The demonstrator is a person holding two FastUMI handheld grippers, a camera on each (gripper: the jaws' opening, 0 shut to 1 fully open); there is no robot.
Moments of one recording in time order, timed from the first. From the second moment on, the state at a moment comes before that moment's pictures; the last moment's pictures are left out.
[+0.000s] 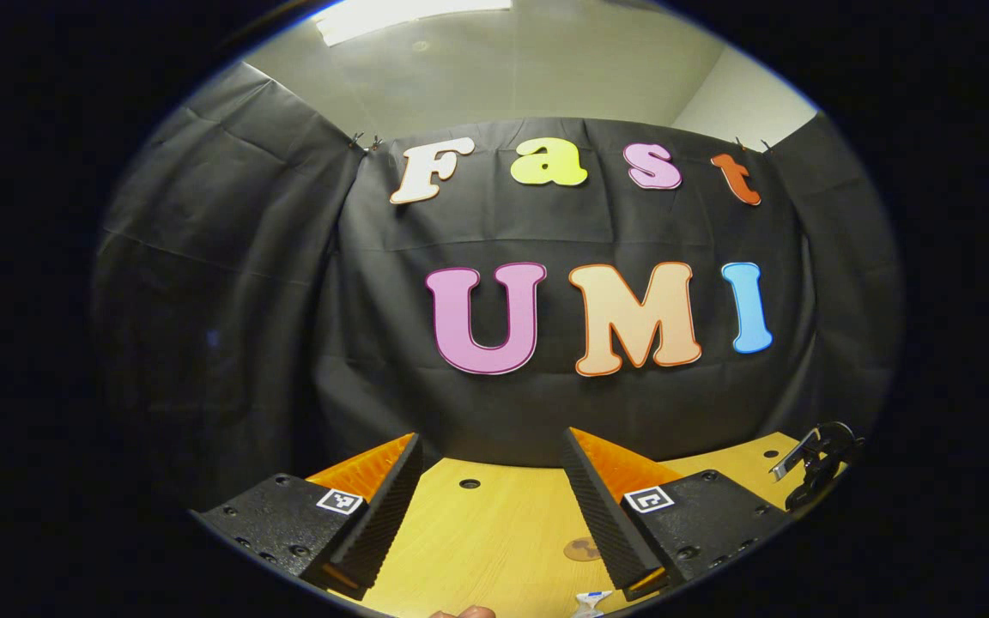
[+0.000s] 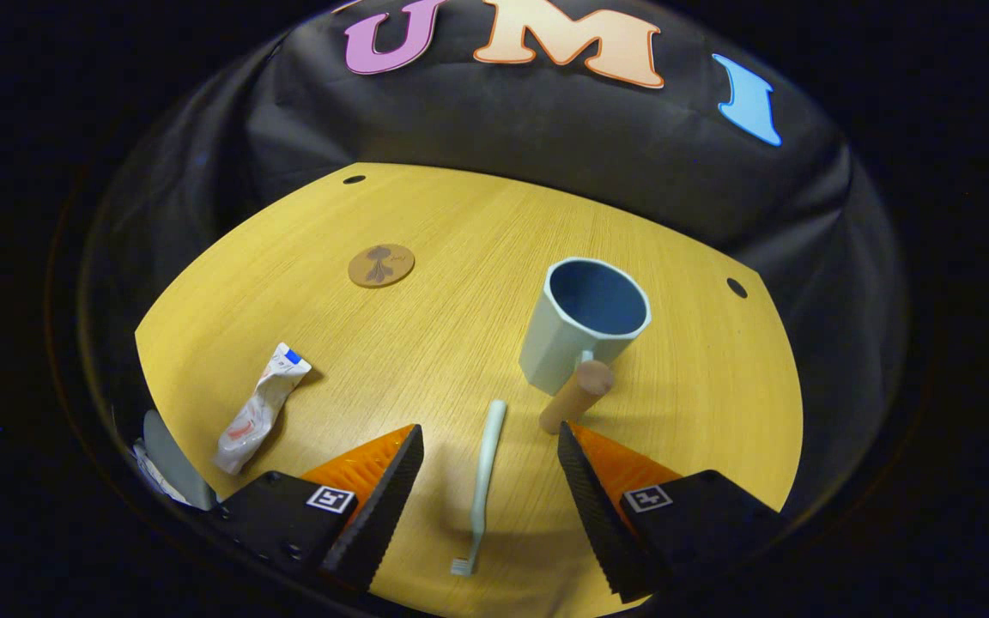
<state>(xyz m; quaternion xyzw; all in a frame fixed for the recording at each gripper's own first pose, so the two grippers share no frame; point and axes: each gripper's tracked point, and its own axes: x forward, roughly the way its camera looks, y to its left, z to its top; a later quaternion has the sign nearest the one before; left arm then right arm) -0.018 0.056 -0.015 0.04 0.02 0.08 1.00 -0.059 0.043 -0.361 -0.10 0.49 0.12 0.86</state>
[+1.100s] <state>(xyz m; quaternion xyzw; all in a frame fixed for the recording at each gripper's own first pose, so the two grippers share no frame) -0.019 0.058 -0.054 0.02 0.07 0.10 0.99 -0.083 0.031 -0.416 -0.07 0.65 0.10 0.75</state>
